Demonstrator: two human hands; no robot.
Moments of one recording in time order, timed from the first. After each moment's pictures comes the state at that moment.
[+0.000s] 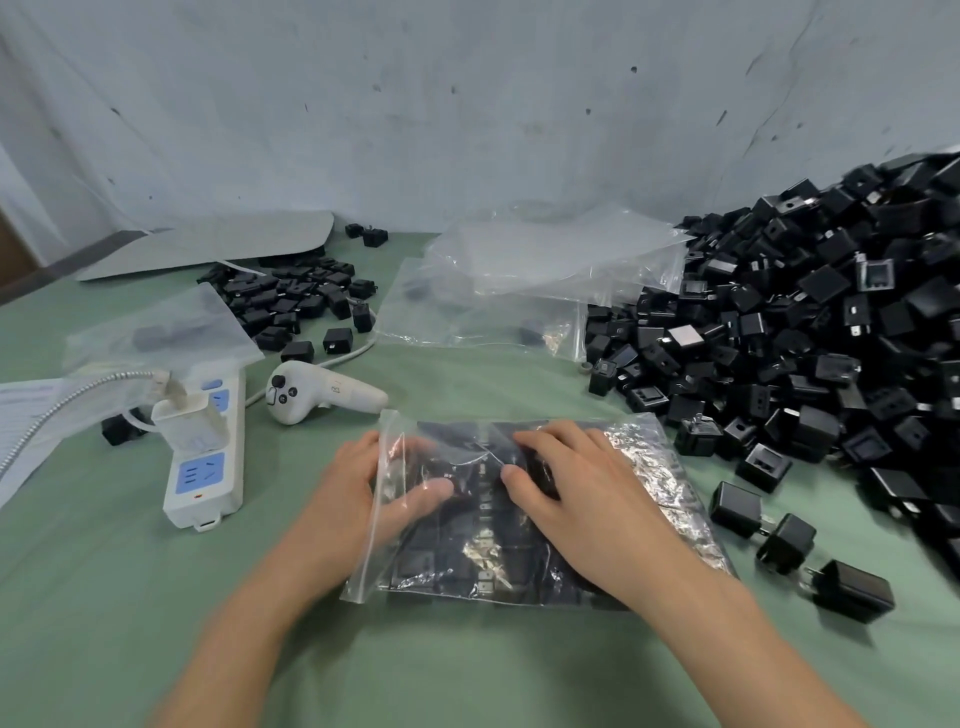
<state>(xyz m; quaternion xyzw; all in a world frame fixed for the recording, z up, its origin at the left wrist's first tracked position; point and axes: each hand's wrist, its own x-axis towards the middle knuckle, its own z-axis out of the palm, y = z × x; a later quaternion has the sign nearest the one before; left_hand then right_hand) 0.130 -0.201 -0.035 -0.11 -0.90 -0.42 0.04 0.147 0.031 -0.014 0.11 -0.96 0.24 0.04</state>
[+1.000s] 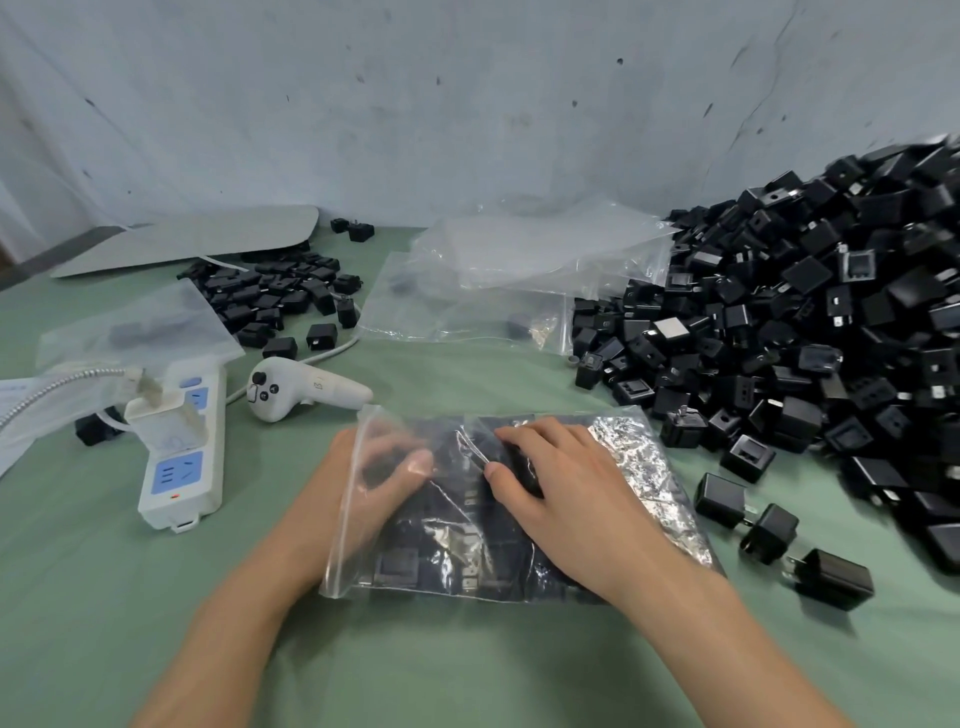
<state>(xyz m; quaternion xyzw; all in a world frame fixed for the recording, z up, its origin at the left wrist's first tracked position) 0.114 -0.198 -0.045 -0.18 -0.89 -0.40 0.08 0.149 0.031 -0.016 0.12 -0.96 0.24 0.04</state>
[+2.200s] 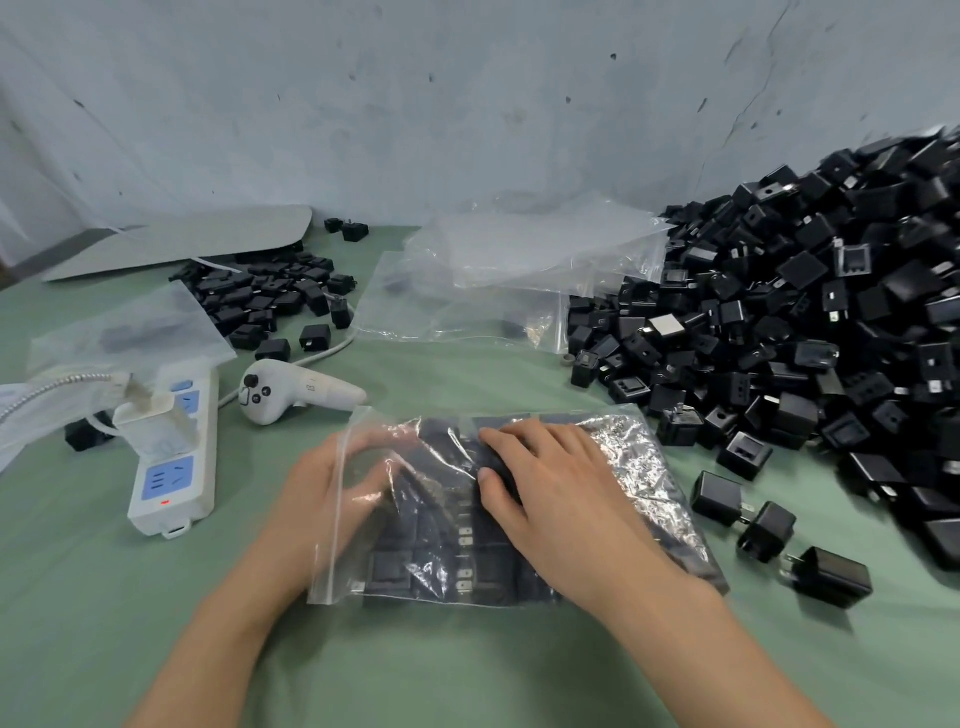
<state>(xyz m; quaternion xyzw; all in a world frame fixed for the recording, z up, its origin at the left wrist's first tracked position) 0.129 -0.197 -0.032 -0.10 -0.87 -0.47 0.09 0.152 0.025 -0.018 0.14 -0.98 0.14 0.07</state>
